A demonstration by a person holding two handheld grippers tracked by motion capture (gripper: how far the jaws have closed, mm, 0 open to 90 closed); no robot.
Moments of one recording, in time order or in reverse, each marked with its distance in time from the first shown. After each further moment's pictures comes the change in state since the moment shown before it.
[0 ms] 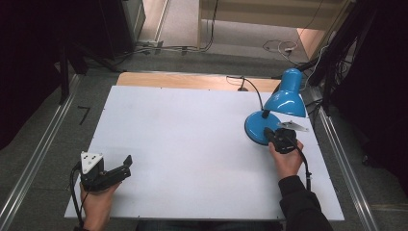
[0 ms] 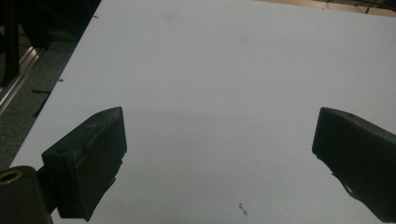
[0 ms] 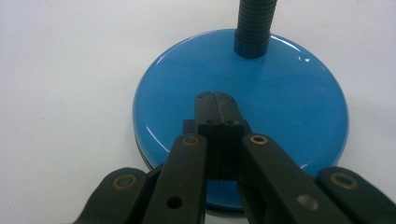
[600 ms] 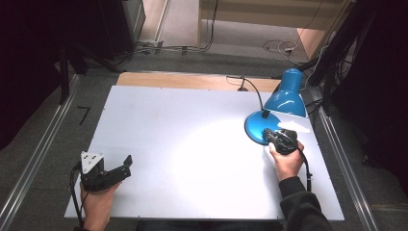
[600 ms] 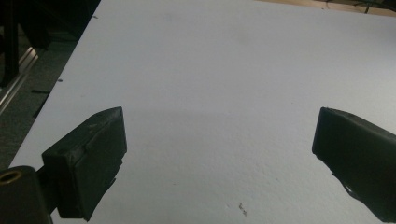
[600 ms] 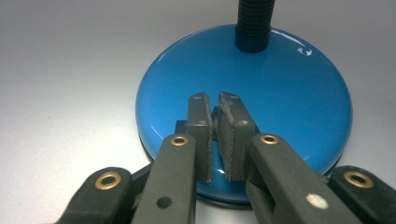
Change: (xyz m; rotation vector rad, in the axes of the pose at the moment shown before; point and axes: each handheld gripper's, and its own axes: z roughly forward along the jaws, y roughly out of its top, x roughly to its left) left arm 0.000 0.000 0.000 -0.001 -0.003 0.002; right arm -0.002 -0.002 -0.002 0.004 0.018 0.025
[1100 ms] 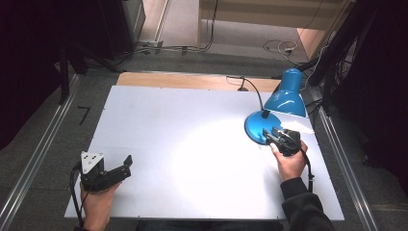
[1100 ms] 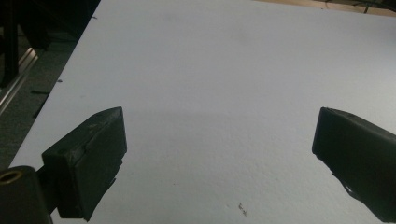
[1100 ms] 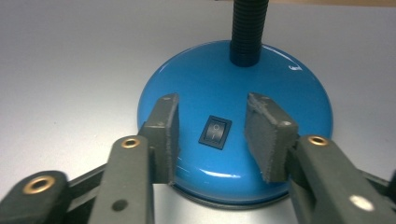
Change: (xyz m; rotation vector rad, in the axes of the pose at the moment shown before) left arm 0.000 0.000 0.000 0.000 0.001 0.003; right arm -0.003 0.003 -0.010 -0.039 -0.010 -0.009
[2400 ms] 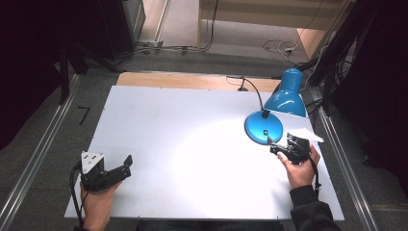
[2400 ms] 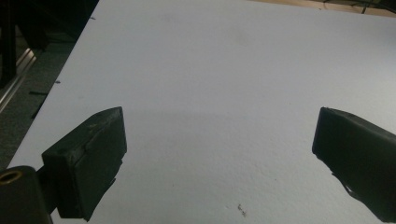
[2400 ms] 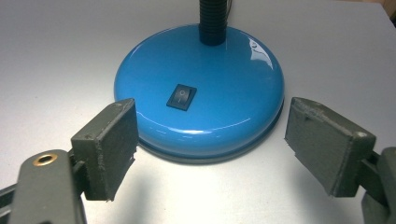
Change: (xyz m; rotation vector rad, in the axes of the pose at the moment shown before) left arm 0.000 0.000 0.000 -0.002 -0.006 0.001; right arm -0.011 -0.015 -0.026 0.005 -0.049 -0.019
